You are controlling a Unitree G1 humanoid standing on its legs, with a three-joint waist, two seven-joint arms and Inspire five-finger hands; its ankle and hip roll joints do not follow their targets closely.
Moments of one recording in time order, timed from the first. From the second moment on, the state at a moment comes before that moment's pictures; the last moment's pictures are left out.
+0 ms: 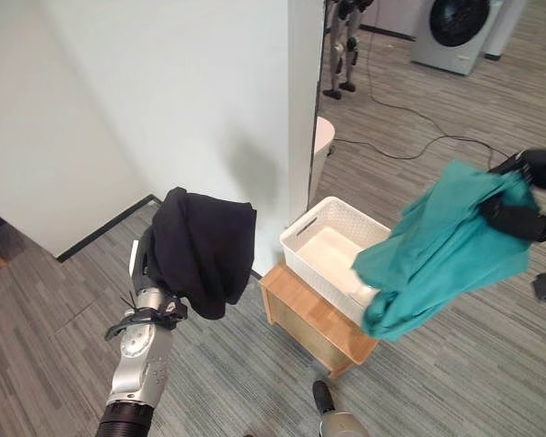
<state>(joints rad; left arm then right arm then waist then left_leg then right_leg) -0.09 0.28 0.01 0.18 -0.63 -0.22 0.07 -0.02 -1.01 -0.35 -0.03 0.12 -0.15 -0.08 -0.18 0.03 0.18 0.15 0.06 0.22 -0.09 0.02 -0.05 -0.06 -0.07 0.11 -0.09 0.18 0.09</state>
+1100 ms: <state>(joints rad) -0.03 0.31 -0.12 0.19 -0.71 -0.21 0.01 -0.74 -1.28 0.39 0.46 0.16 -0.12 -0.05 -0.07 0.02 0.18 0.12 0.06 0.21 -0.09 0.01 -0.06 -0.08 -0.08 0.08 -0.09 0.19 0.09</state>
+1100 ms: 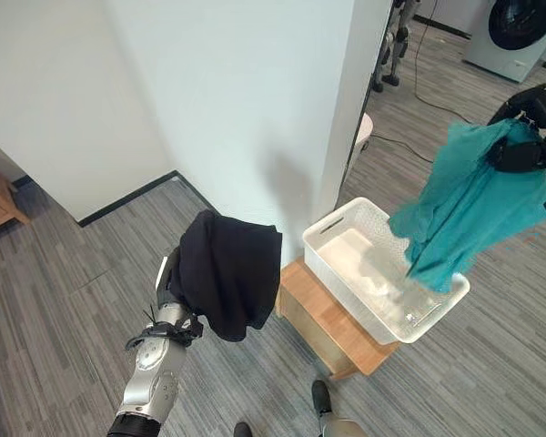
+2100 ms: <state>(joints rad) -0.01 0.31 -0.12 0.20 -0.71 -0.21 0.01 -0.73 -1.02 0.50 0.56 0.00 -0.08 0.00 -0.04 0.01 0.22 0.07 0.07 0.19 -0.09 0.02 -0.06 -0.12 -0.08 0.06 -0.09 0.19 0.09</state>
